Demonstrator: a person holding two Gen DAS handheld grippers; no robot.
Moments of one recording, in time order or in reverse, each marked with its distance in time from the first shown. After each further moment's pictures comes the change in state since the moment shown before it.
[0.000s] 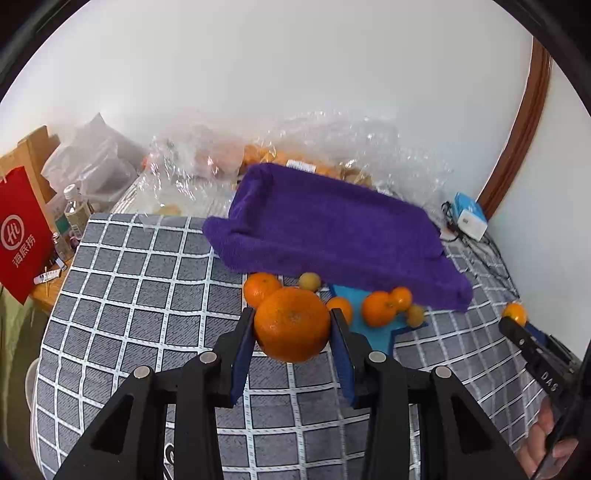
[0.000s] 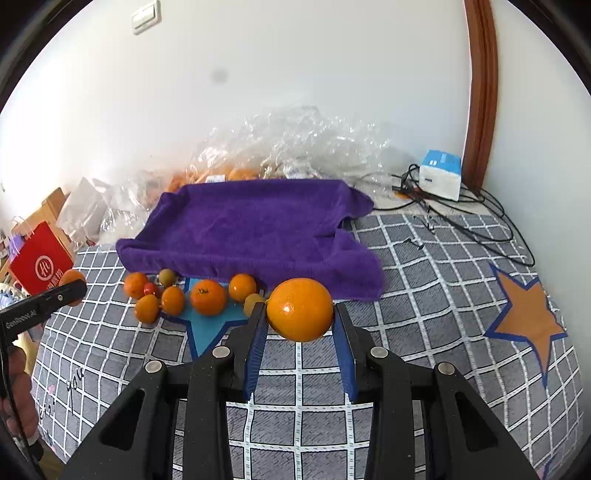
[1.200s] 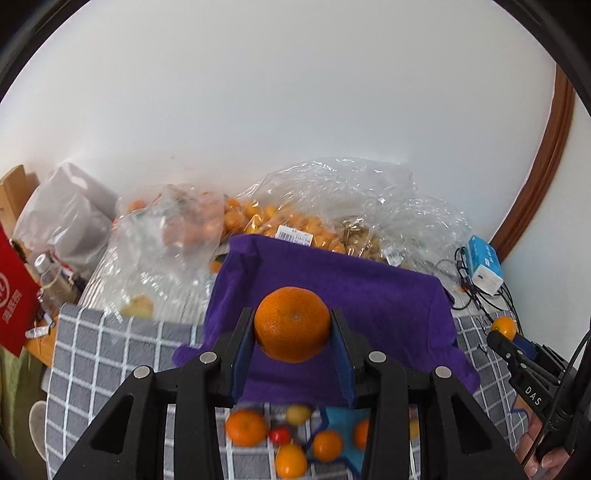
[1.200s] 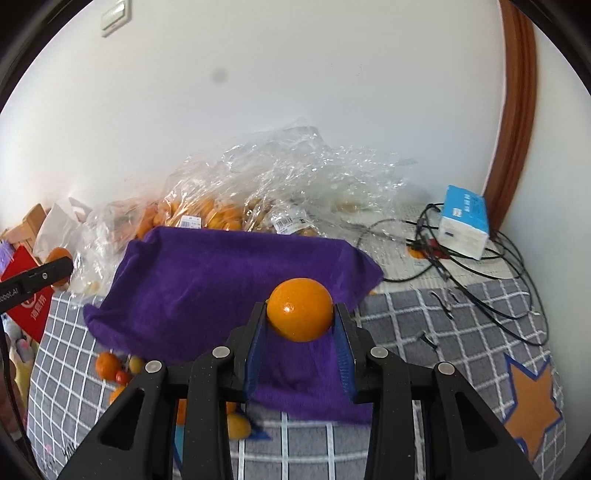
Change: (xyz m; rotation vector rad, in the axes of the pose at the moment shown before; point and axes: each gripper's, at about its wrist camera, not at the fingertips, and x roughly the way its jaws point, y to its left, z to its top) left arm 0.071 -0.023 0.127 0.005 -0.017 0.024; right arm 0.088 -0.003 0.113 -0.017 0.020 -0.014
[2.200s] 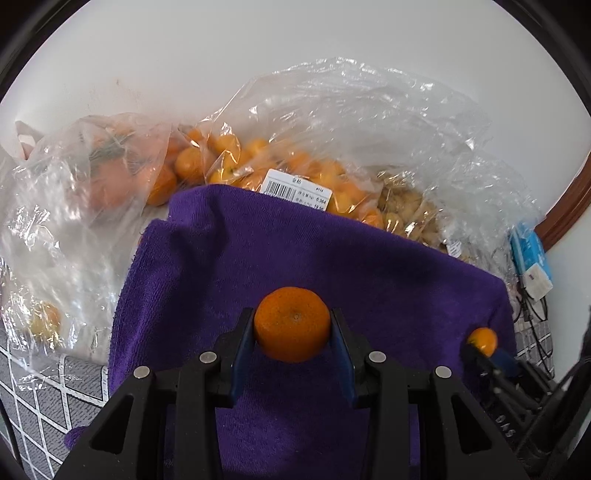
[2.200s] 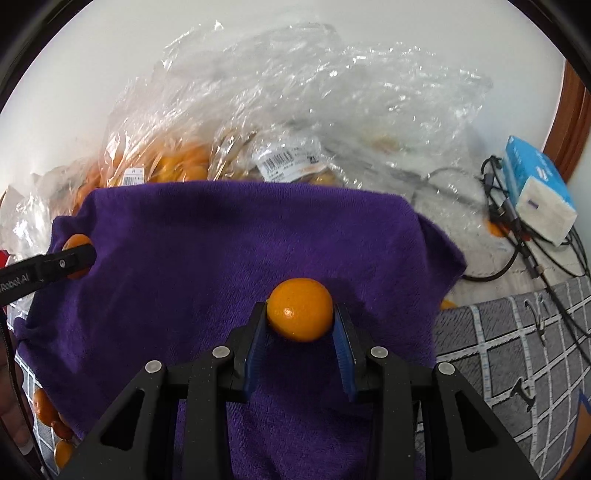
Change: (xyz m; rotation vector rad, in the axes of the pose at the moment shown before) left arm 0.156 -0.005 0.009 -0.048 0.212 0.016; right arm 0.155 0.010 0.008 0.002 0.183 -0.008
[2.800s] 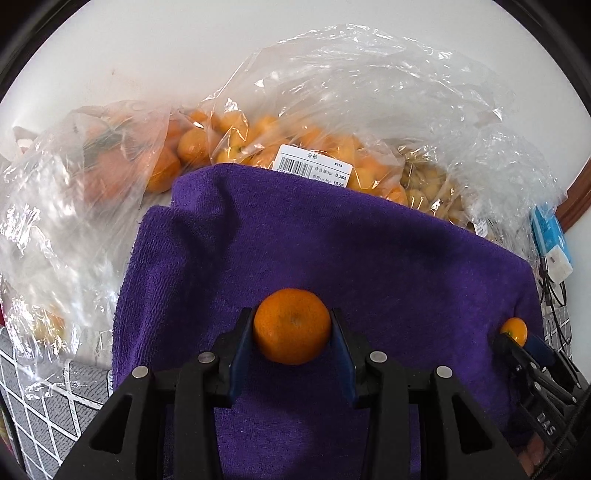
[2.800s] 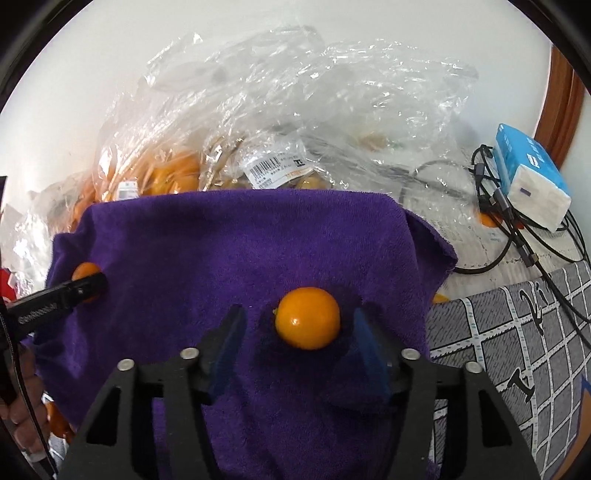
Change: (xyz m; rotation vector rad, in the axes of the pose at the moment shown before) left arm 0.025 0.004 0.002 0.040 0.064 0.057; right arm -0.004 -0.008 0.002 0.063 0.018 0.016
